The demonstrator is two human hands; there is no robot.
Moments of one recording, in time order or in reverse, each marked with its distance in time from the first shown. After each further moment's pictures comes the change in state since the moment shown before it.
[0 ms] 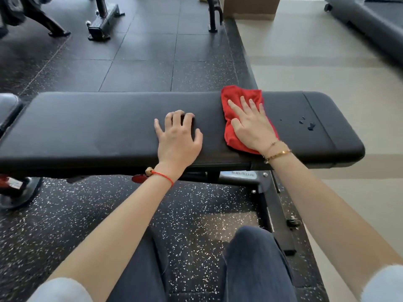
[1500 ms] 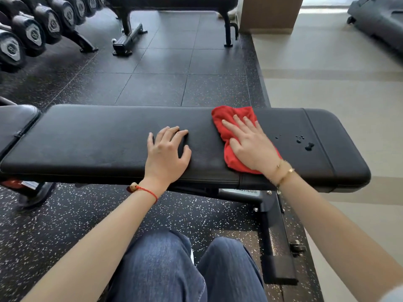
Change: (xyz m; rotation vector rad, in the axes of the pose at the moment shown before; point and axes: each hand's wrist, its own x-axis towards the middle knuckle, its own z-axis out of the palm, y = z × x) left_hand -0.005 0.002 -0.003 -0.033 0.056 0.011; right_hand 0.001 0.034 0.002 0.020 0.065 -0.204
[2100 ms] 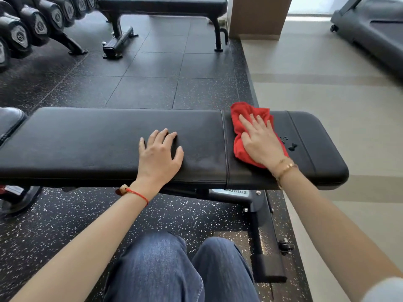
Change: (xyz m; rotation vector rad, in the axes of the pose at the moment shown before) left_hand 0.000 0.014 -0.002 0.043 -0.091 -0.079; right_hand -0.003 0.046 -0.015 -0.126 -0.016 0.150
